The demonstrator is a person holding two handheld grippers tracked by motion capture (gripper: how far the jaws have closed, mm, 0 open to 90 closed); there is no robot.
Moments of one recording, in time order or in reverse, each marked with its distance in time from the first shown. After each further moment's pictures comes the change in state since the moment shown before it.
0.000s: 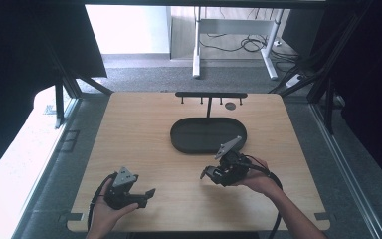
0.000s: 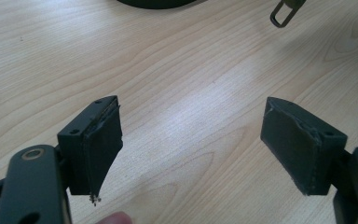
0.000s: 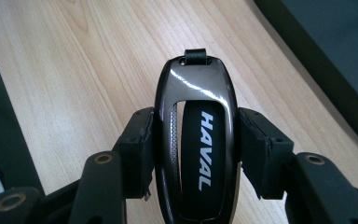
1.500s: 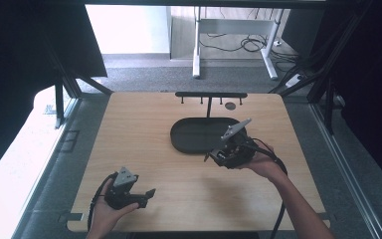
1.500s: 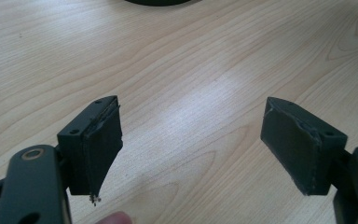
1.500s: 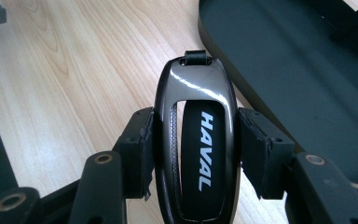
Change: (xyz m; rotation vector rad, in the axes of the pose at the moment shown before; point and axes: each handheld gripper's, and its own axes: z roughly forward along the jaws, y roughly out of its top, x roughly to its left) left arm 0.001 -0.001 0.002 0.008 0.003 -0.002; right arm -0.030 0.020 -0.032 -0.077 -0.047 0.034
